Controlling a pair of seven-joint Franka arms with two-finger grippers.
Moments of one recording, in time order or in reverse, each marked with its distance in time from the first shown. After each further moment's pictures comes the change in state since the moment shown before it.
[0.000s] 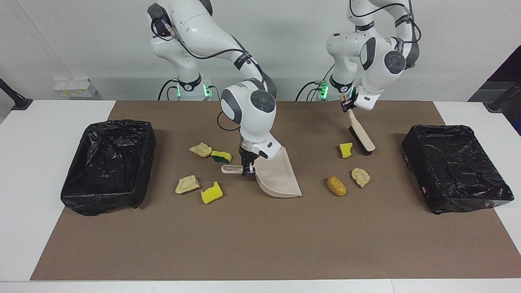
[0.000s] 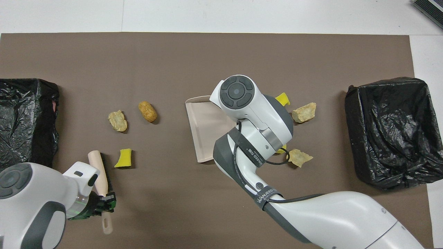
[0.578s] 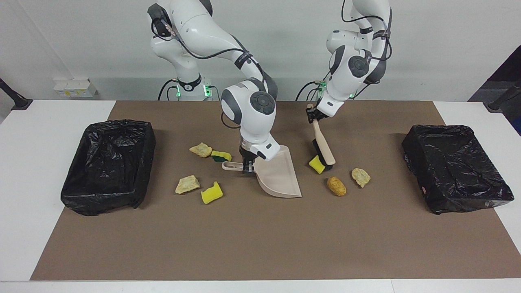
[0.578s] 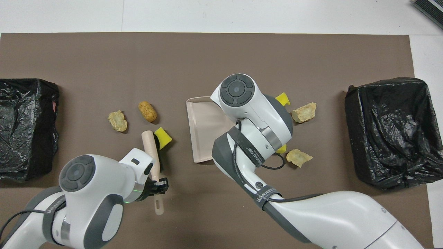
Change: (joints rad) left arm -0.288 0.197 -0.003 0.146 -0.210 0.258 -0.030; right arm 0.000 0.001 0.000 0.002 0.038 -0.012 0.049
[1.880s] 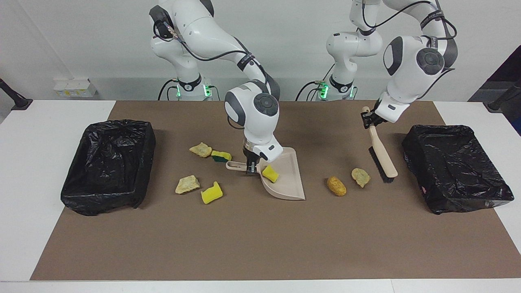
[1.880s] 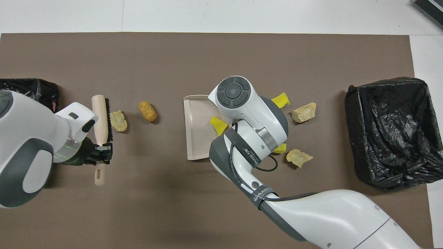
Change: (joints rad) left arm 0.388 0.106 0.064 0.373 0.364 -0.388 0.322; right arm 0.015 0.017 0.002 0.003 0.006 0.018 0.086
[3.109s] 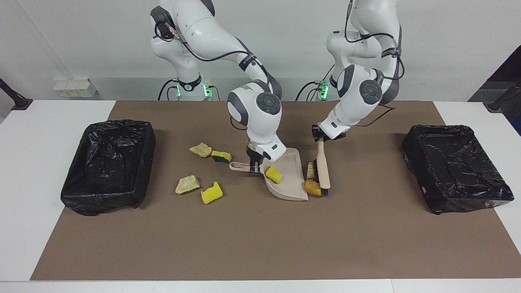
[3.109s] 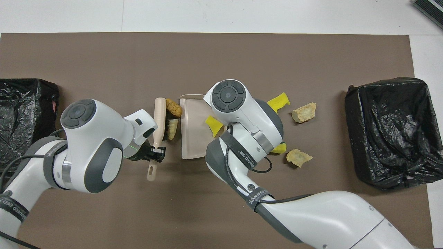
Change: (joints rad) left arm -0.302 0.135 -0.036 -0.074 -0.299 0.248 0.003; right arm 0.011 0.006 0.000 -0.001 0.000 0.031 0.010
